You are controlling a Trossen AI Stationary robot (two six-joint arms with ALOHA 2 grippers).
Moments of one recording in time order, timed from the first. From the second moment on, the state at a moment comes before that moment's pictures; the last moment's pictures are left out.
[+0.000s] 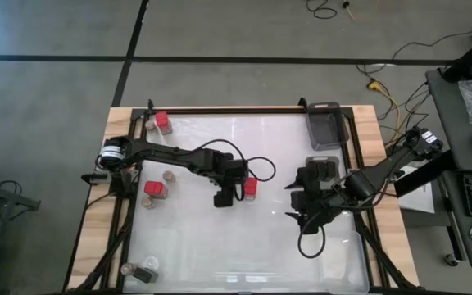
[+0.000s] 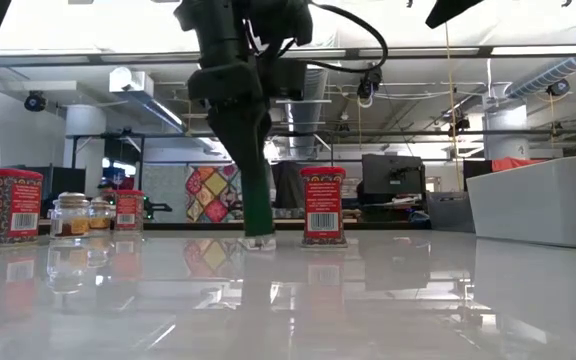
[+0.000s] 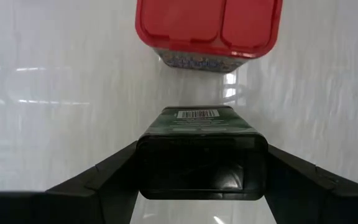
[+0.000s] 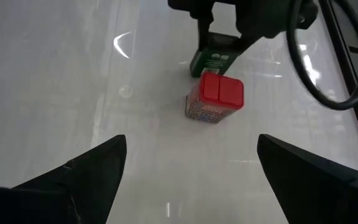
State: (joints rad) left arm -0.01 1.88 1.43 -0.82 -0.06 0.01; right arm 0.53 1.34 1.22 -0.86 0.47 0.30
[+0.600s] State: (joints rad) left arm -0.01 1.87 1.44 -0.79 -0.04 0.01; right arm 0.52 1.44 1.22 -0.82 0.52 0.34
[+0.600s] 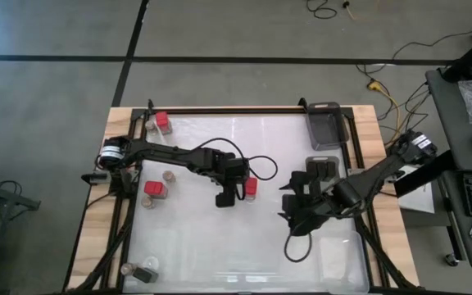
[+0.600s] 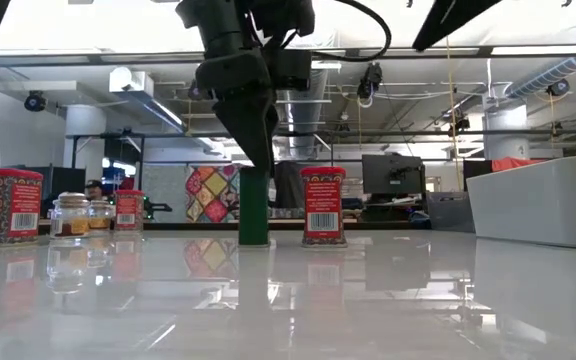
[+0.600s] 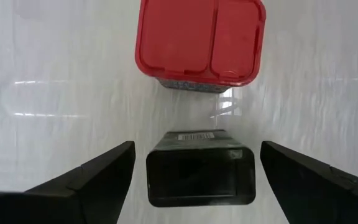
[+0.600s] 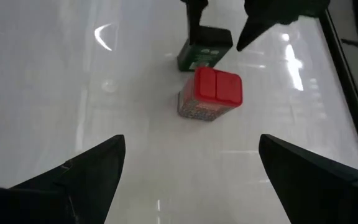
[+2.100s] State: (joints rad) left arm -0.03 0.99 0.57 -0.09 0.01 -0.14; right arm 0.04 1.98 1.54 -0.43 0.07 -0.04
